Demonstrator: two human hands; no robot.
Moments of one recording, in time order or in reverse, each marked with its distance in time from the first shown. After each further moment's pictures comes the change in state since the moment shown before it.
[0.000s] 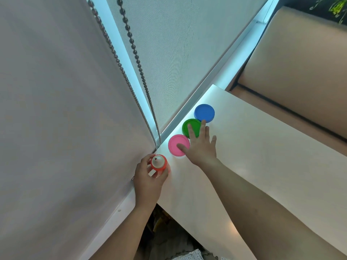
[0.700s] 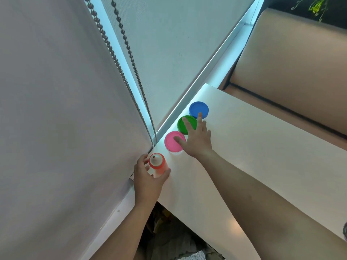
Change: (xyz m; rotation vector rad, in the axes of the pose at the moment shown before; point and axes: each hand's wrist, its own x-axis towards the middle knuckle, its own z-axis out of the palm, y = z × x) left_hand -0.004 -0.011 0.002 0.115 0.001 -0.055; right_hand 0.000 0.000 -0.010 0.181 0.120 -0.018
